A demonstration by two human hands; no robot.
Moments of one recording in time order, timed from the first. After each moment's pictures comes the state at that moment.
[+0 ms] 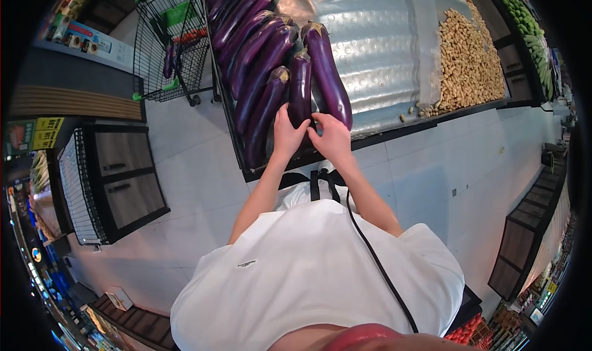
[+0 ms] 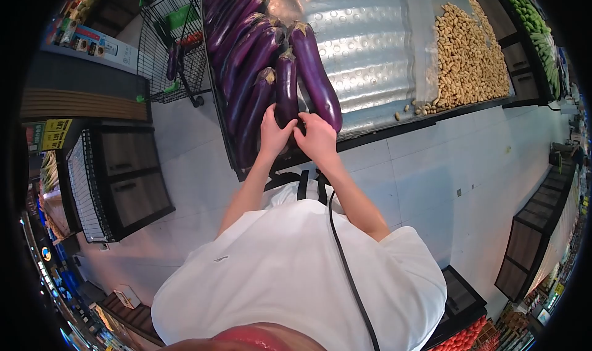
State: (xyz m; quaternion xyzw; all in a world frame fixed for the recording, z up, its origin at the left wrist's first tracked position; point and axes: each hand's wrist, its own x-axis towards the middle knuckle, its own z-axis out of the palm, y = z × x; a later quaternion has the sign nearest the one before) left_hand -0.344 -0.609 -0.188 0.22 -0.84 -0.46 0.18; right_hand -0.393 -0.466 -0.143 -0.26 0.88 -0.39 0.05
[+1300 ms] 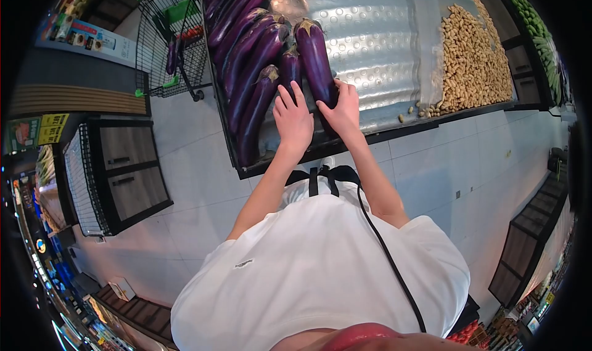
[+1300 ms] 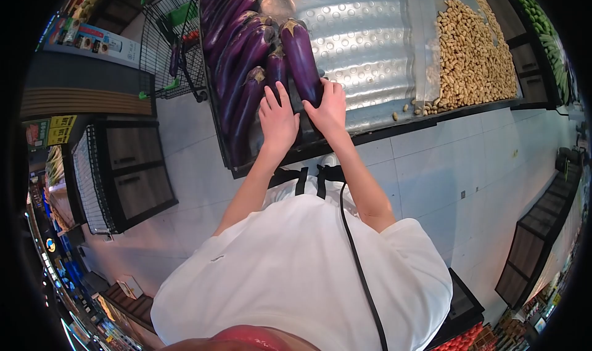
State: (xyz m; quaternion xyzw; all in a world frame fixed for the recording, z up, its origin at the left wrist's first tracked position) left_hand -0.386 -0.556 -0.135 0.21 -0.97 -0.07 0.10; right_hand -0.480 -0.445 -0.163 -0.20 0.90 -0.39 -0.02
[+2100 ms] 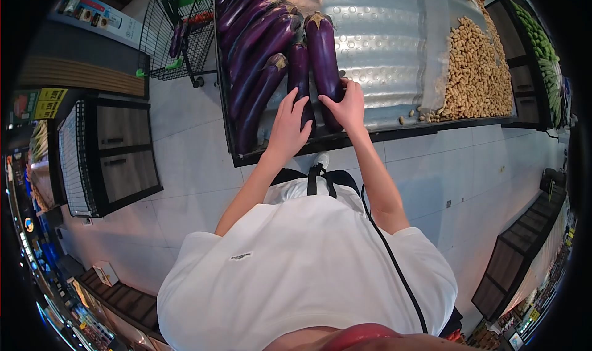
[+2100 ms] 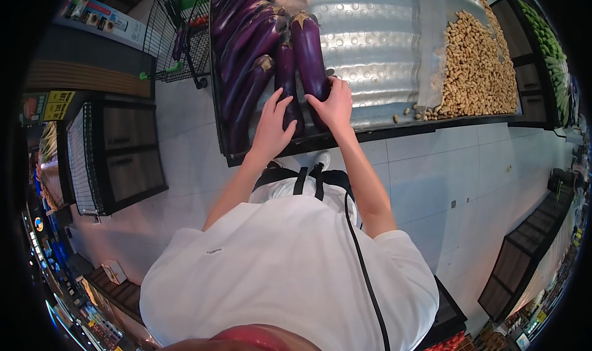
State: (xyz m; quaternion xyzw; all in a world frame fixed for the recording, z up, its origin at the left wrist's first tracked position) left_hand -0.334 -0.569 -0.117 0.10 -0.92 -0.34 0.16; right_hand -0.489 -0.438 -0.174 -0.21 0.90 -0.38 0.00
